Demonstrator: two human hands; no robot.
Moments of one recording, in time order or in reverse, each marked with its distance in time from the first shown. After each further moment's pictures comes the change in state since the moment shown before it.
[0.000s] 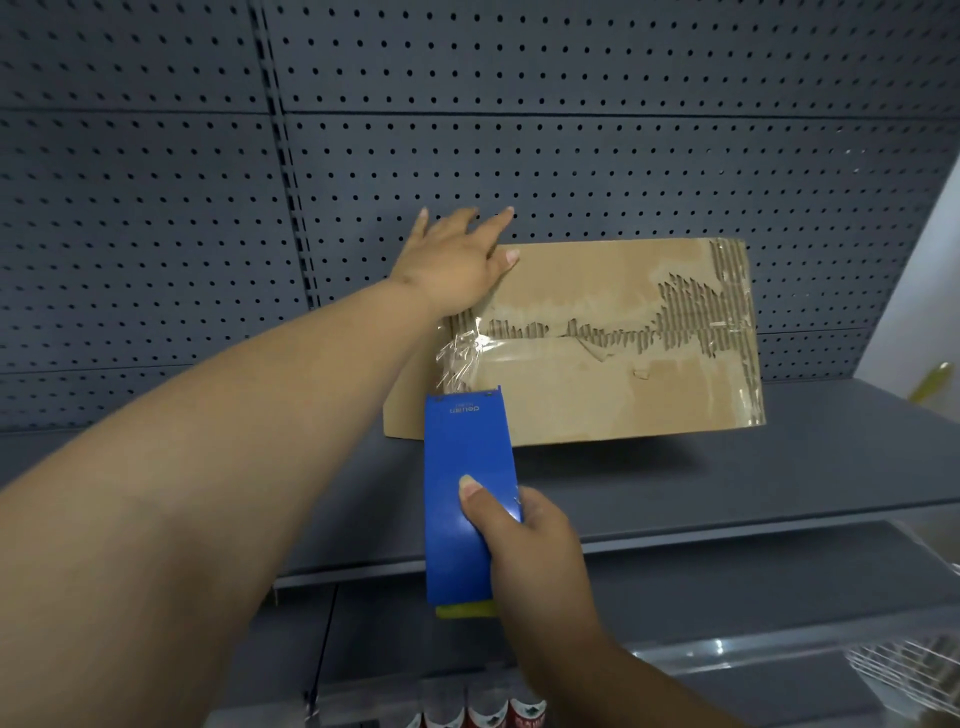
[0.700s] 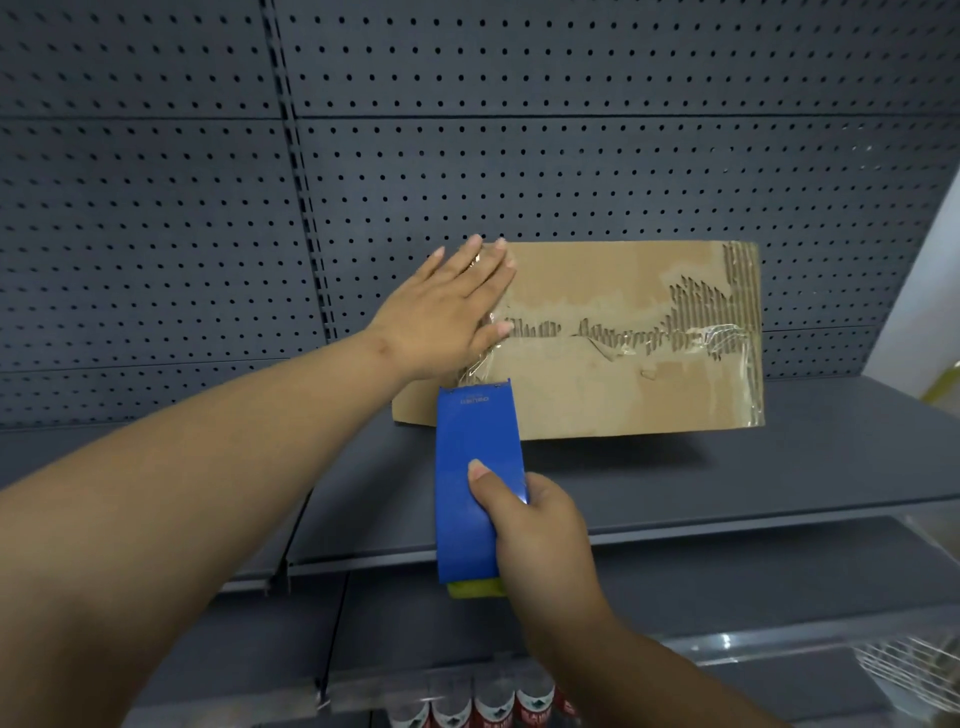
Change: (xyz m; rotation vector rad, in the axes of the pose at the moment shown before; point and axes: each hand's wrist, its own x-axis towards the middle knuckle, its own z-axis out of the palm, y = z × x) left_hand -0.058 -0.005 0.012 0.301 0.019 0.223; right_hand 0.000 -0.003 0.000 -0.090 0.025 -0.045
